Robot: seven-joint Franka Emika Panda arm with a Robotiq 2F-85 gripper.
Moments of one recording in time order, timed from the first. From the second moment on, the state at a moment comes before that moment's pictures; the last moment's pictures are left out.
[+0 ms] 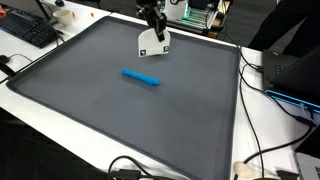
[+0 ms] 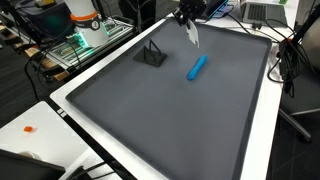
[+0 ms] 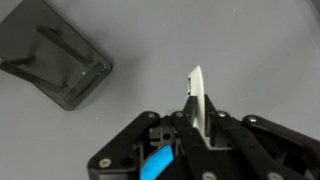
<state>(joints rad) 0.07 0.16 0.07 -2.12 0.34 2.20 0.52</state>
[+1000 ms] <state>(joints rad) 0.14 0.56 0.07 -1.61 0.05 1.88 0.20</state>
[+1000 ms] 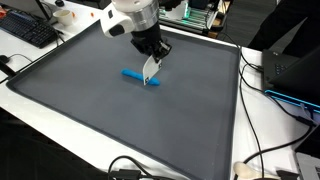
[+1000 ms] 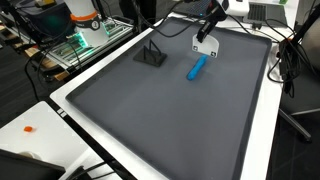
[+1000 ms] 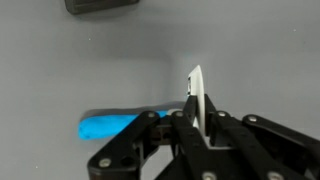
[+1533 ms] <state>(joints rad) 0.15 0.60 0.07 -1.56 0.01 1.88 0.15</state>
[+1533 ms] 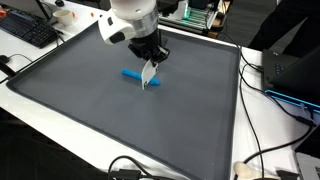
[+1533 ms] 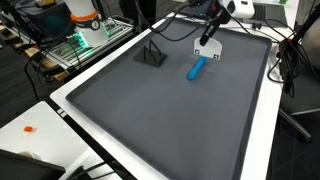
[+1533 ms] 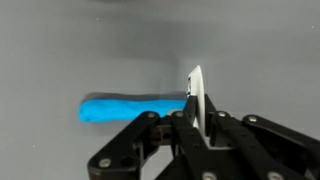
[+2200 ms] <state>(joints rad) 0.17 0.65 0.07 -1.51 -0.04 1.86 0.14</state>
